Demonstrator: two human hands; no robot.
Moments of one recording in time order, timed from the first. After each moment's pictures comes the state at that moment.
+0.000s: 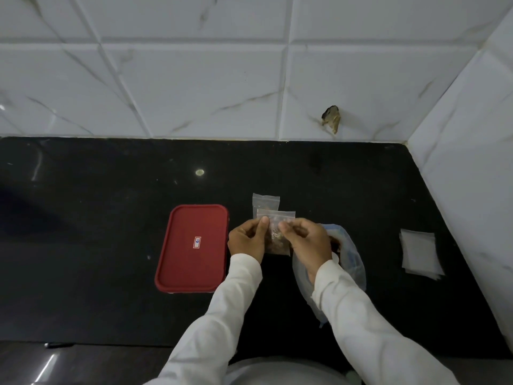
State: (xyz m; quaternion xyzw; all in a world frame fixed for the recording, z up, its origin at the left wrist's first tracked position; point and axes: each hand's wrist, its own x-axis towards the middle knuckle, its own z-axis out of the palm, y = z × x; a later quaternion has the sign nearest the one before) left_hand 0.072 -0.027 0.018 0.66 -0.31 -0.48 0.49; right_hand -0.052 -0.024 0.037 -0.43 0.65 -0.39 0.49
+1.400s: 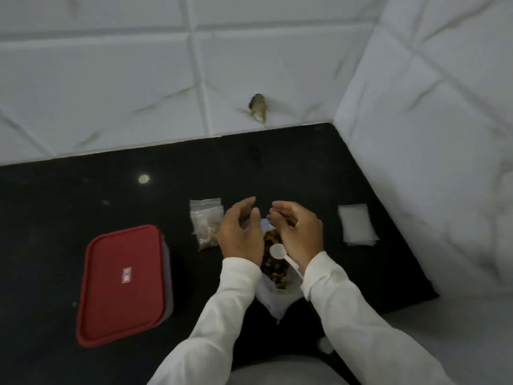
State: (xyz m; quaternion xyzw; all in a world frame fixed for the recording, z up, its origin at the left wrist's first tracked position) left_hand -0.022 -0.033 0.056 0.63 -0.46 -0.43 0.45; right_hand -0.132 -0.022 0.048 -0.43 0.71 -0.42 0.36
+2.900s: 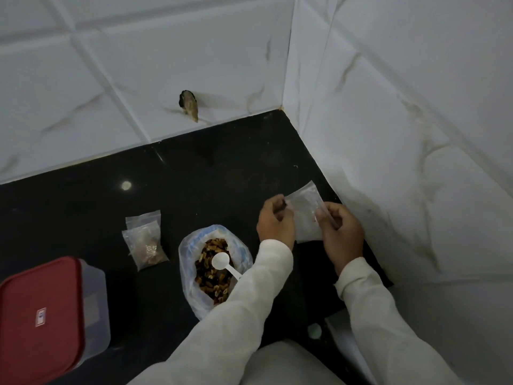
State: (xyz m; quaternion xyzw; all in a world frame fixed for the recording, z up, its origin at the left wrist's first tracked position) left_hand -0.214 -0.038 0.028 0.62 -0.41 -0.60 0.30; right_hand -0.321 0.021 0.003 -0.28 0.78 -0.49 0.27
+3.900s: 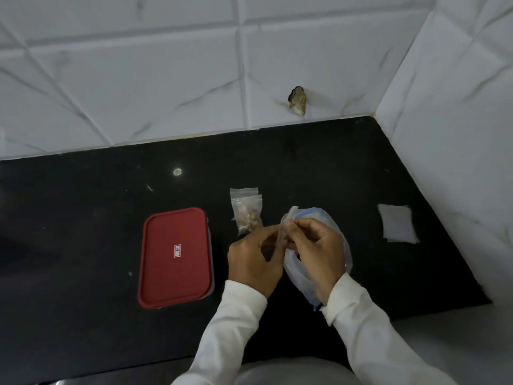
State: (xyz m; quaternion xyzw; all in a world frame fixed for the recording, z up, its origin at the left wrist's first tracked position) left_hand 0.055 0.021 0.062 0.57 -0.65 -0.34 0.36; right_hand -0.071 0.020 0.053 -0.36 0.68 -0.47 0.44
